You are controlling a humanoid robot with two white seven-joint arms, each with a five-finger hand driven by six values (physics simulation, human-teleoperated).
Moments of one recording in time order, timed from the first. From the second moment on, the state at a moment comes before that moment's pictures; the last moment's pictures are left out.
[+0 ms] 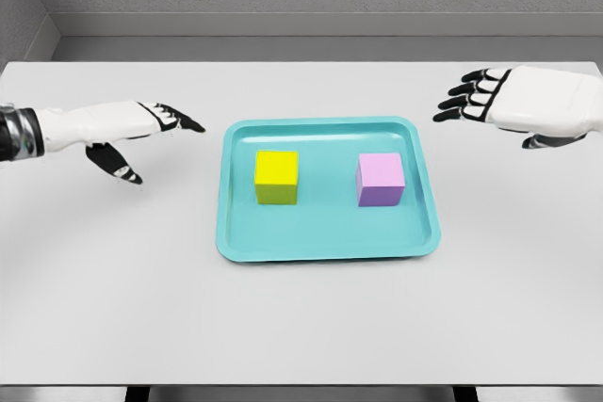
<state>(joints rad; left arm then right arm) -0.72 0.80 -0.68 -1.27 -0.17 -0.61 -0.61 -0.63 -1.05 0.48 -1.73 0.36 -0.61 0.61</state>
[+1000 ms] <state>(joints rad) -0.78 0.61 -0.79 -1.30 -0.33 -0.61 -0.61 -0.70 -0.90 0.80 -1.55 0.55 -0.61 0.61</state>
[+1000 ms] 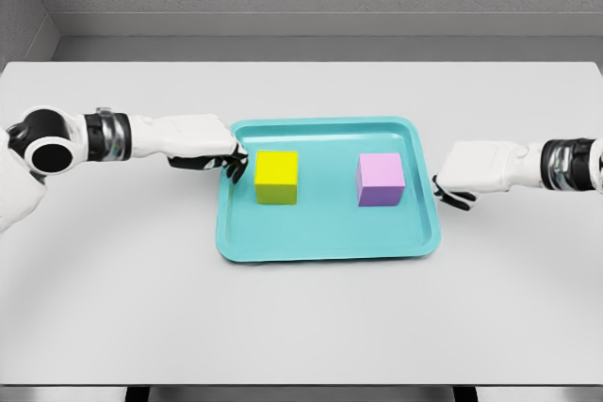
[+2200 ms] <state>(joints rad) -0.79 0.46 -0.80 -1.30 -0.45 -0.61 -0.61 -0.81 -0.73 0.92 -1.41 0.61 -0.61 0.61</state>
